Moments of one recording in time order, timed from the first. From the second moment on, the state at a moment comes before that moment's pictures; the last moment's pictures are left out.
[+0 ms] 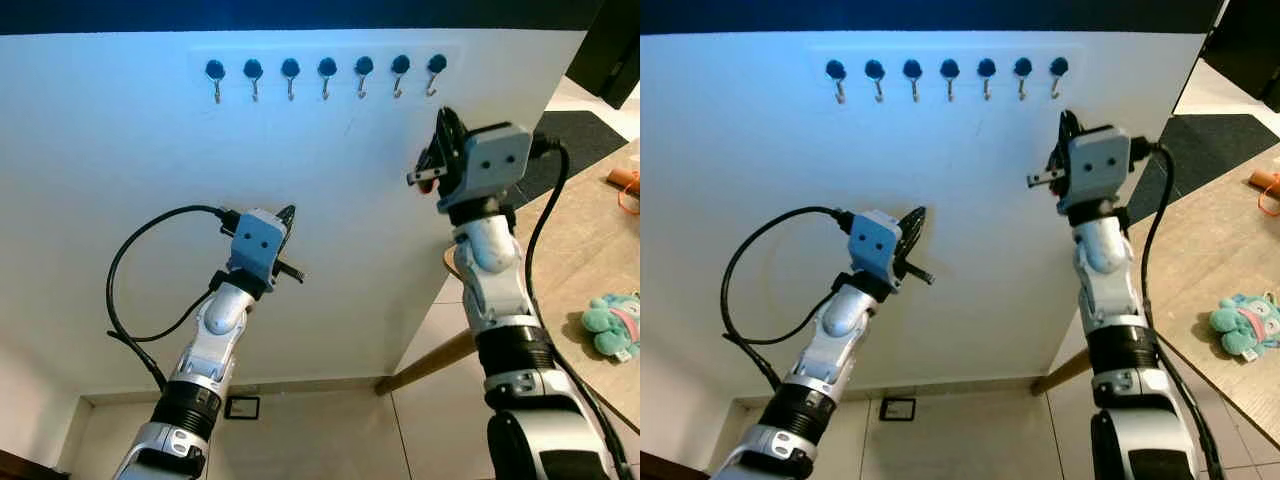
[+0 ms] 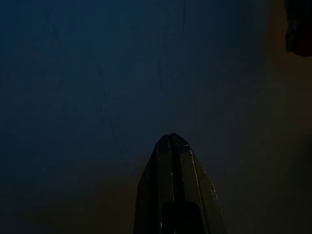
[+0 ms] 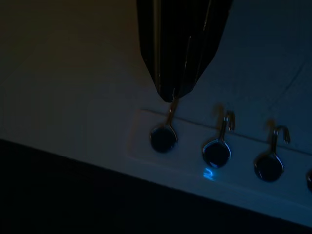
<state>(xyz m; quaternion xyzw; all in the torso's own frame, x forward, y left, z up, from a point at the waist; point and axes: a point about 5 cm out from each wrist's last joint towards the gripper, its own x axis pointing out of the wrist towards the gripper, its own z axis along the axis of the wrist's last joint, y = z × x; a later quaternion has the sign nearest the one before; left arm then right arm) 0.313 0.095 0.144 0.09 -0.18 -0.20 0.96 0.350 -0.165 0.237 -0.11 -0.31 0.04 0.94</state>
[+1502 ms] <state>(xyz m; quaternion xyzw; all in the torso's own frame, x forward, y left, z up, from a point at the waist) 0.311 0.091 0.149 0.09 -0.19 -0.21 0.96 0.377 -0.159 0.258 -0.14 -0.27 0.08 0.95</state>
